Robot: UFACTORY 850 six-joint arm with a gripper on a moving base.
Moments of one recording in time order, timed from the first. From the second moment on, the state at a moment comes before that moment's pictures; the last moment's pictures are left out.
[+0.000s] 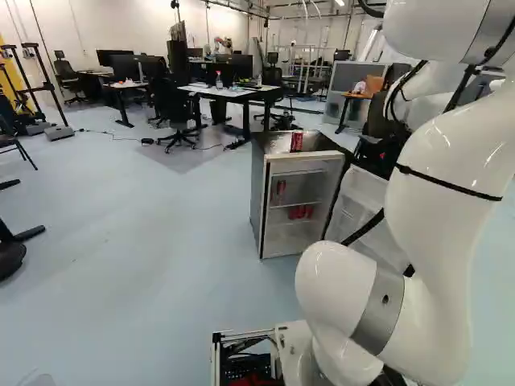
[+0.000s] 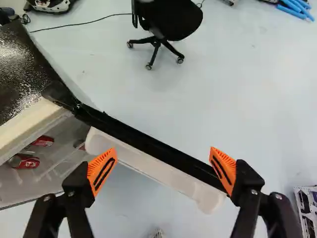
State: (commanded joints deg) arm -45.4 -15.2 -64.5 -7.2 -10.4 0.0
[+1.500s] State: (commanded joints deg) arm -51.2 -32.8 -87.0 -2.6 -28.1 0.0
